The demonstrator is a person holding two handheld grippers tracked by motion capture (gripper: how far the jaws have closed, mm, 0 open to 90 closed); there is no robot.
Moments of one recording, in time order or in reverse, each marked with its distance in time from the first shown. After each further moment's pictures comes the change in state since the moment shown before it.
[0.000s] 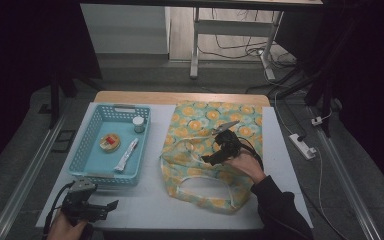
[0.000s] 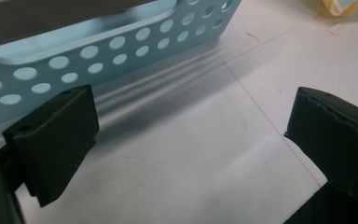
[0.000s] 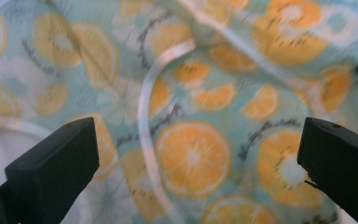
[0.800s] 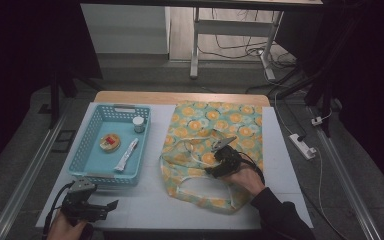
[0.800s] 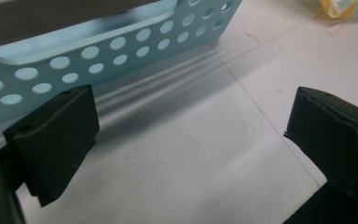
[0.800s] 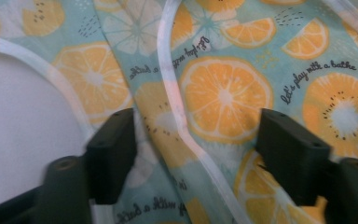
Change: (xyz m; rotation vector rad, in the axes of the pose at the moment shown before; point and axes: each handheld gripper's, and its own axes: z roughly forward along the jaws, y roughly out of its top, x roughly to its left) left arm 0.000 0.000 0.000 -0.002 0.000 -0.001; right arm 0.020 -0.036 0.011 0.070 -0.029 -0.075
